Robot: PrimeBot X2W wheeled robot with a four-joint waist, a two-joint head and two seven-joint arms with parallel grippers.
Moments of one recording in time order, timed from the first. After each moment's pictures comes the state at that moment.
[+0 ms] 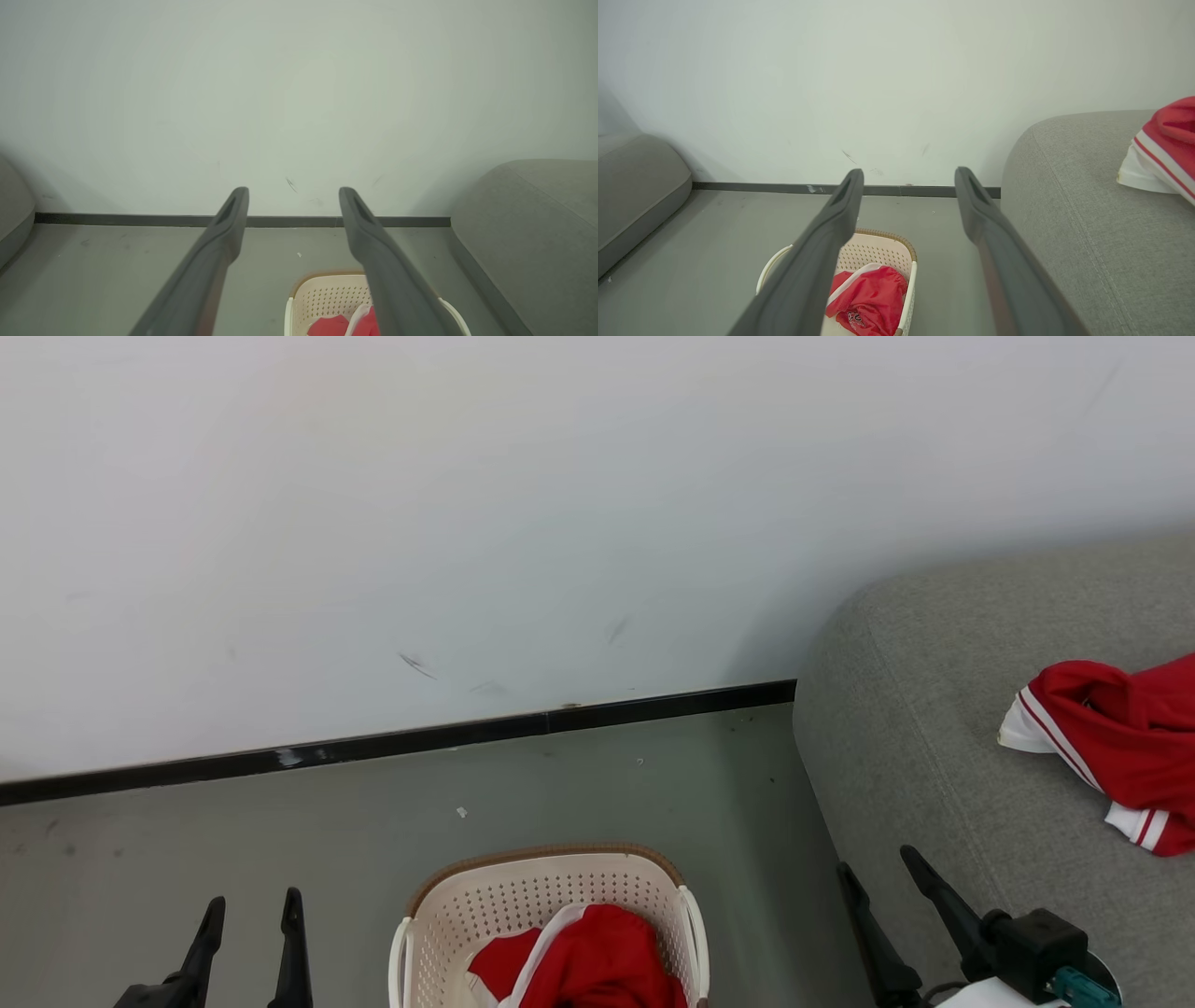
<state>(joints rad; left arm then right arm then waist) 0.11 0.19 -0.16 0.07 -0.46 0.21 -0.25 0.10 -0.04 0.10 0.08 0.10 0.13 -0.25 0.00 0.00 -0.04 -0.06</state>
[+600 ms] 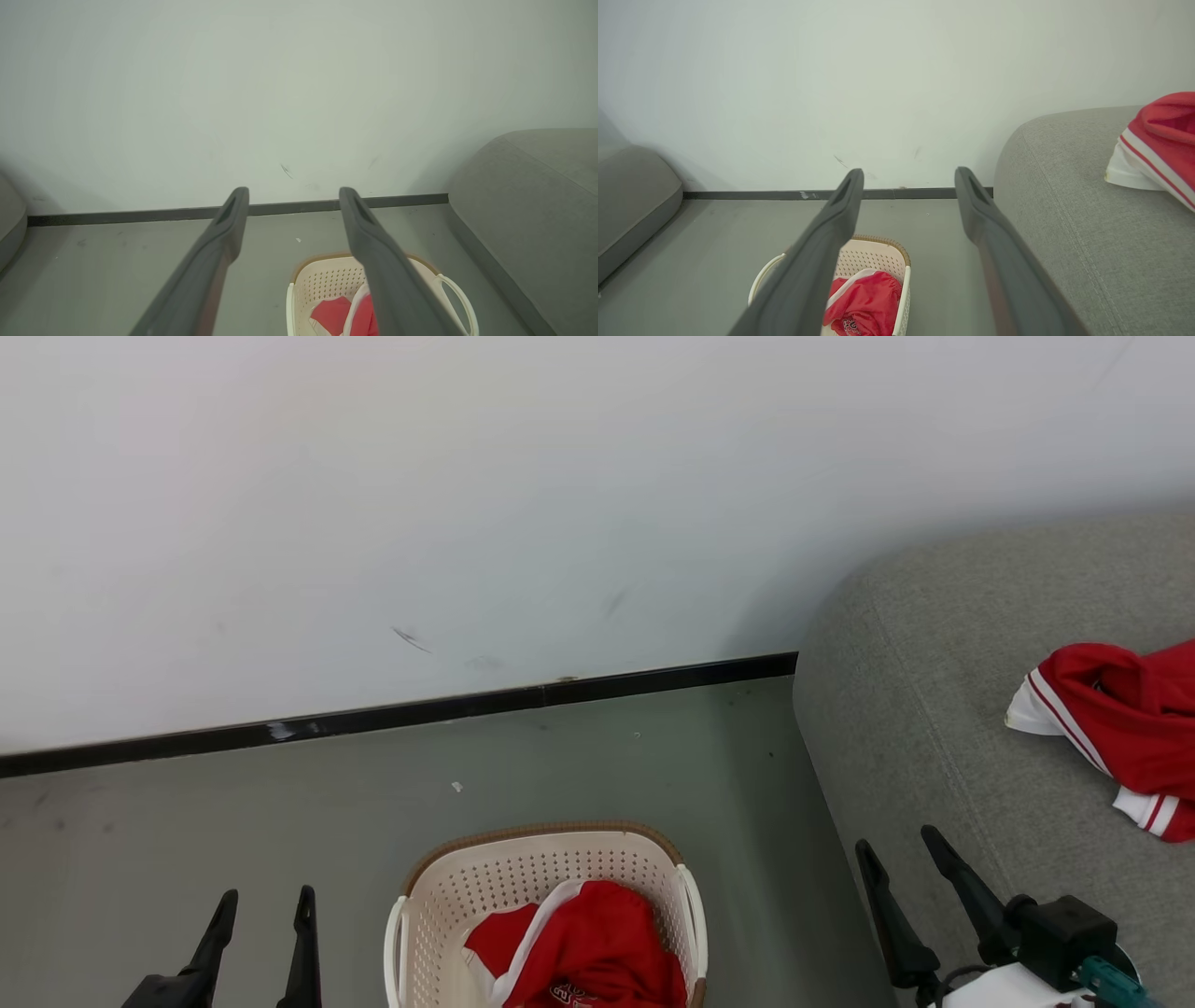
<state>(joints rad) 0.11 0.22 -0.19 0.05 -0.44 0.21 -0.22 0.10 -0.04 0.07 0.04 0.12 0.13 -0.25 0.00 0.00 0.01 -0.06</state>
